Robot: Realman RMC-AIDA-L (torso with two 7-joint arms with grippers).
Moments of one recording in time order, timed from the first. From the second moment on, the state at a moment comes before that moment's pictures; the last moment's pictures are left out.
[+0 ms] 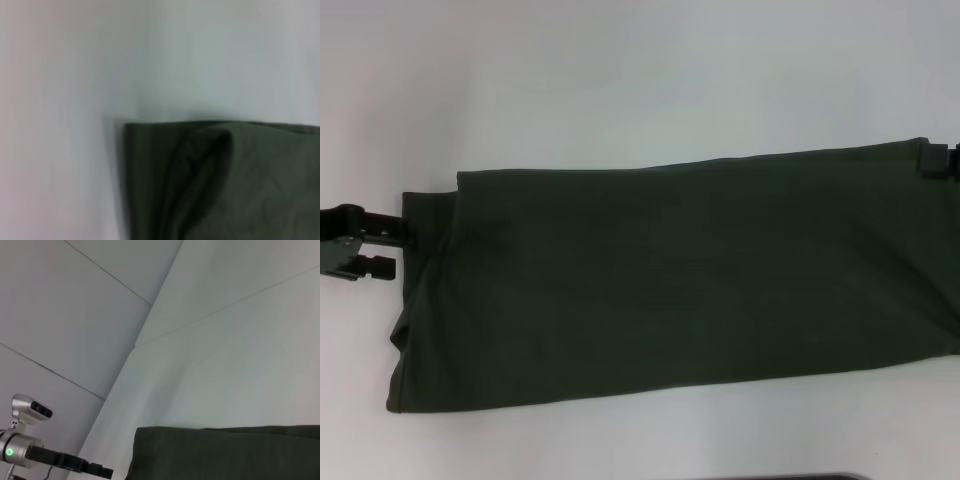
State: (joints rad) left arm -0.55 -1.95 -2.51 -0.84 -0.65 1.74 -2.58; right arm 0.43 1.87 -0.40 -0.65 -2.18 -1.84 2.06
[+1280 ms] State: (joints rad) left arm -0.56 -1.99 -2.51 -0.81 -0.56 1.63 -2.62; right arm 0.42 1.87 -0.39 -0.65 -2.18 -1.84 2.06
